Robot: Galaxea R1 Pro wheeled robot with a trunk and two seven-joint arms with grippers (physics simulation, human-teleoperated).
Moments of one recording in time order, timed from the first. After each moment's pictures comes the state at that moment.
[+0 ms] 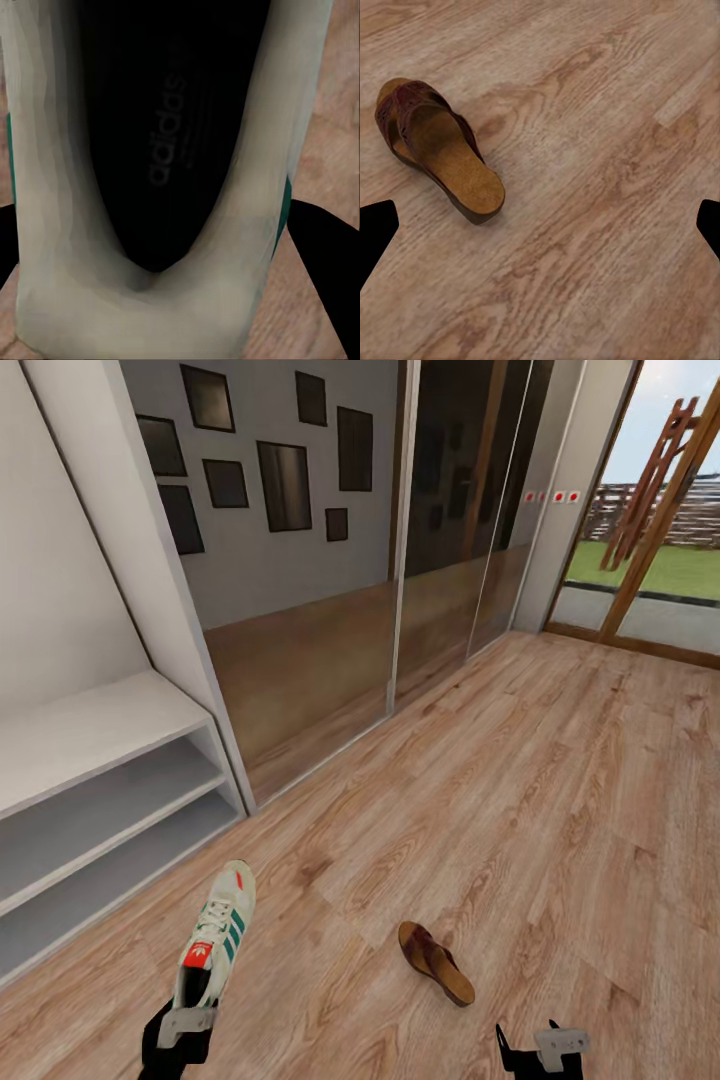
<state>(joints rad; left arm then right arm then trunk) -0.34 0.10 0.12 -0.24 -0.04 -0.65 -0.09 -0.38 -0.10 -0.10 -0.07 0.17 -0.72 -0.03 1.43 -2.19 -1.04</state>
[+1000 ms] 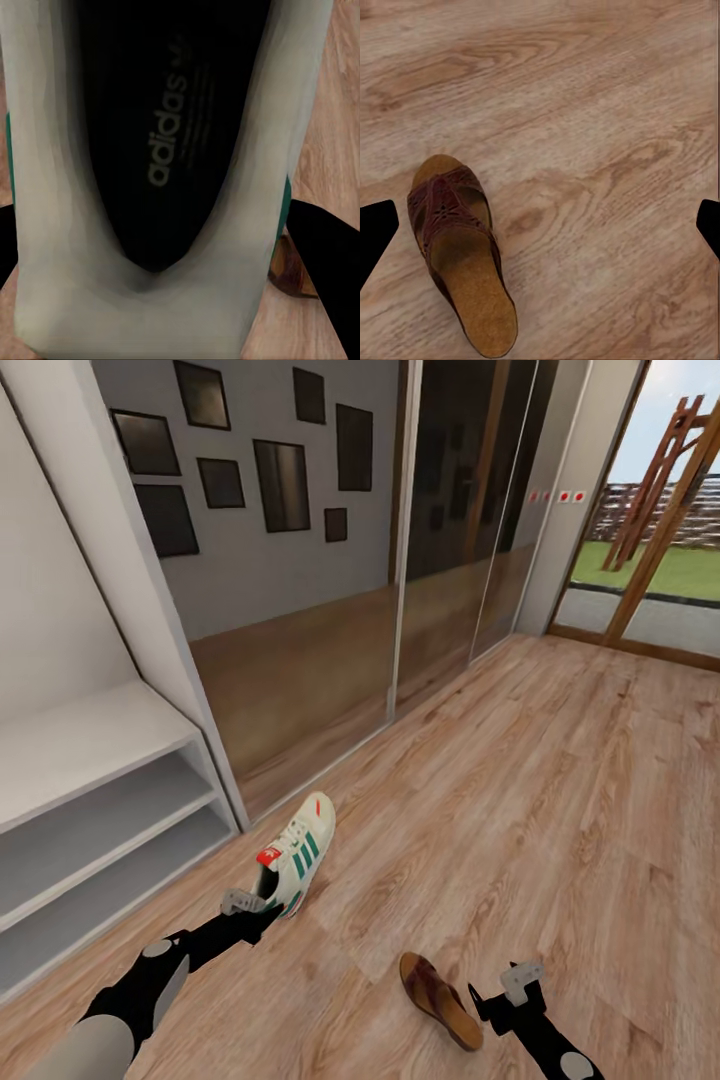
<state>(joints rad) -0.60 0.11 0.12 -0.46 -0.04 -0.14 -0.71 -0.38 -0.11 -0.02 -0.41 0.26 -0.39 0.14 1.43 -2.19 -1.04</state>
